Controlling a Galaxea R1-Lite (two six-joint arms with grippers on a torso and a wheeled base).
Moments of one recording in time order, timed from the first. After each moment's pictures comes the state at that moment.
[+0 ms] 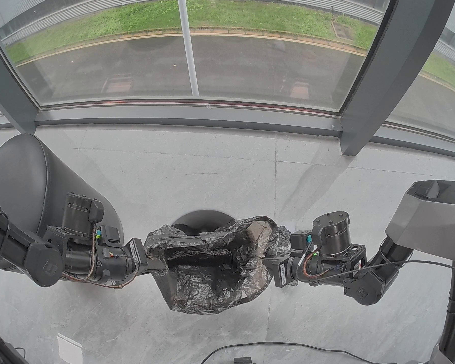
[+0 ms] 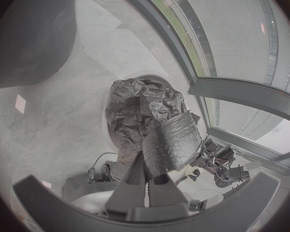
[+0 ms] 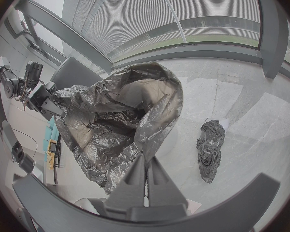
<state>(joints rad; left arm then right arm) -0.28 1.80 -0.64 -0.38 -0.48 -0.75 0.57 2.21 -0.73 -0.96 0.20 0.17</state>
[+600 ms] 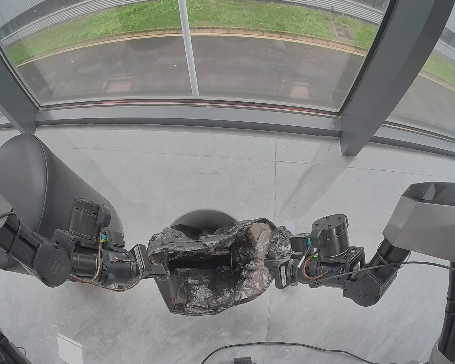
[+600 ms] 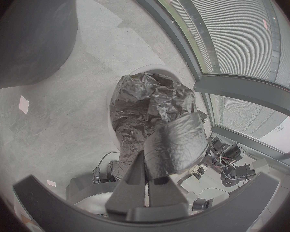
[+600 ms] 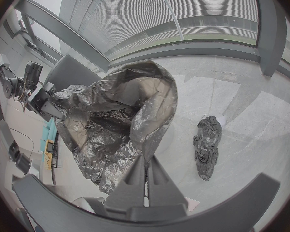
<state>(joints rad) -0.28 1.86 -0.65 -0.38 -0.46 -0.71 0.57 2.23 -0.72 -0.96 0.18 0.17</state>
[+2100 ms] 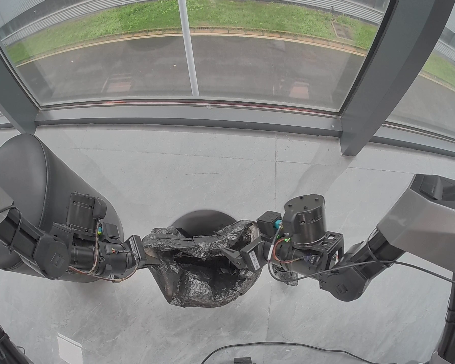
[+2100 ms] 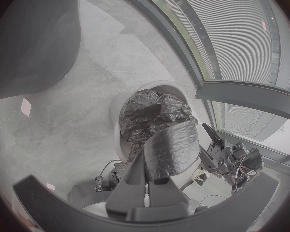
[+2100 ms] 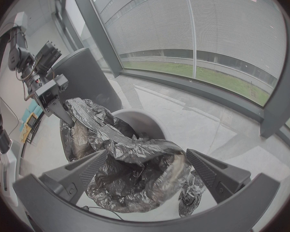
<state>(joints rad) -0.24 1.88 -0.69 -0.38 -0.44 -0.70 0.69 2.20 -0.93 -0.89 -0.03 -0.11</state>
